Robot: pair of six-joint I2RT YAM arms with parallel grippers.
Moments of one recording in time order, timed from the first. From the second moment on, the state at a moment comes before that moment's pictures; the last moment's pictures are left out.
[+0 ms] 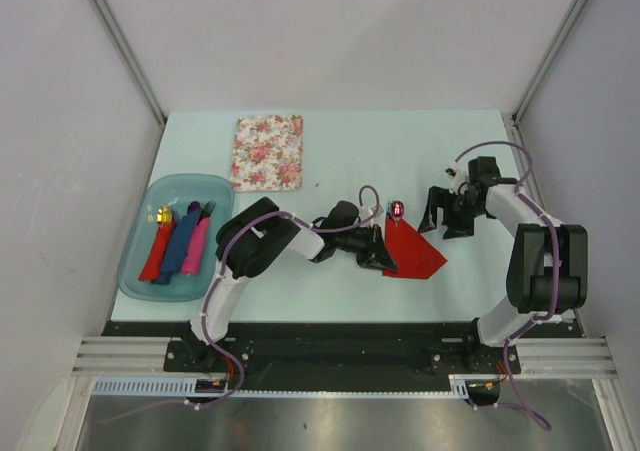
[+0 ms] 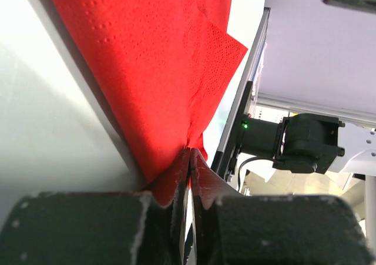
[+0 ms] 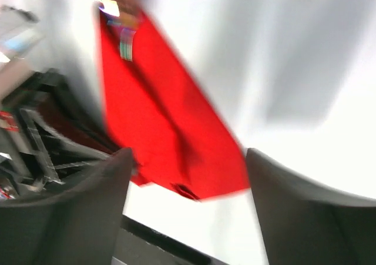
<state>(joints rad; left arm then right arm) -0.82 2.24 1.10 0.61 0.79 -1.07 0.01 1.61 1.04 -0.64 -0.43 0.09</state>
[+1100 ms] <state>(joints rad) -0.82 2.25 1.11 0.61 0.79 -1.06 -0.16 1.77 0.99 -0.76 -0.80 0.14</state>
